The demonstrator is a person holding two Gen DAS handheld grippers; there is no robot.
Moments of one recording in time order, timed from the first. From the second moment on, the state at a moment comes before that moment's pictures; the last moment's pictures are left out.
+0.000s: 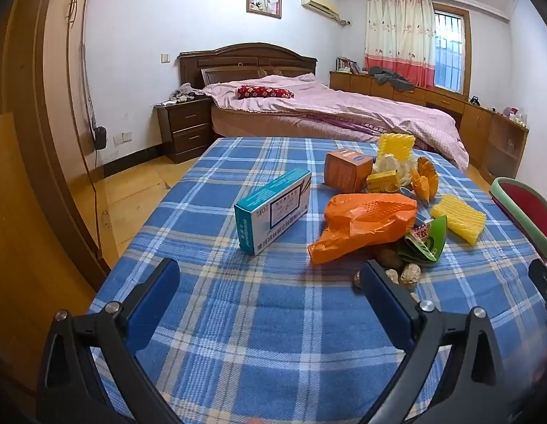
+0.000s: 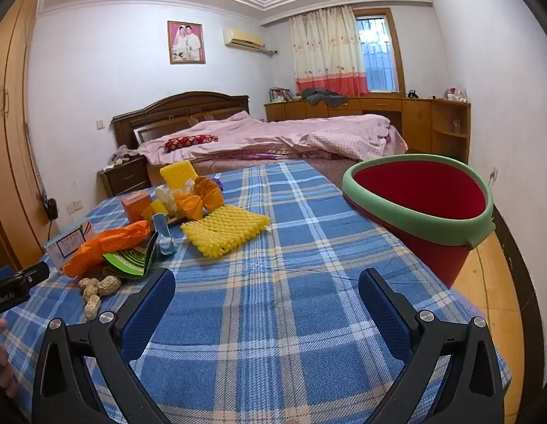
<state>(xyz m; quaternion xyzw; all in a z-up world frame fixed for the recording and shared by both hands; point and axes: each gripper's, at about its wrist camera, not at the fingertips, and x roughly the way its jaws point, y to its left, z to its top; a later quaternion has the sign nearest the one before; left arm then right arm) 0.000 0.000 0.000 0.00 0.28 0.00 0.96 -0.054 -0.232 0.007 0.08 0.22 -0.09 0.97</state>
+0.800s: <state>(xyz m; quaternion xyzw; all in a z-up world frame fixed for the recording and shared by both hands) 0.001 0.000 0.000 -0.01 0.28 0.00 0.96 -0.054 -0.231 0.008 0.08 0.21 -0.09 0.97</state>
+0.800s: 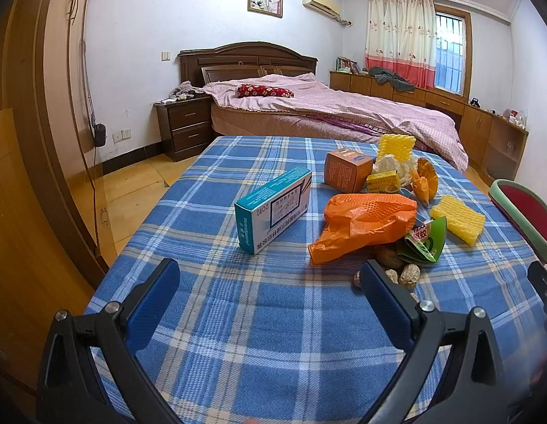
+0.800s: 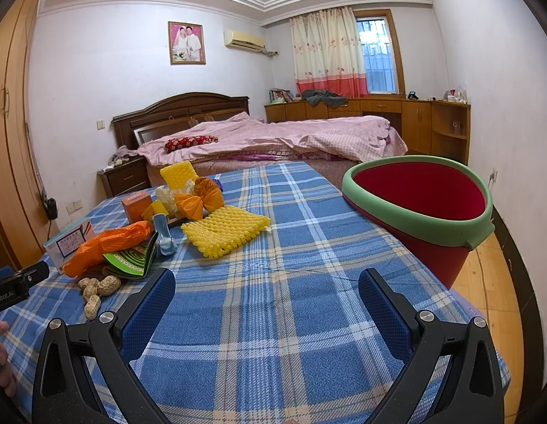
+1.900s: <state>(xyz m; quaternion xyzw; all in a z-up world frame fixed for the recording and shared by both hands) 0.000 -0.002 -0.001 -0.02 0.28 0.00 0.96 -0.055 -0.227 0.006 0.08 0.21 -0.08 0.97</state>
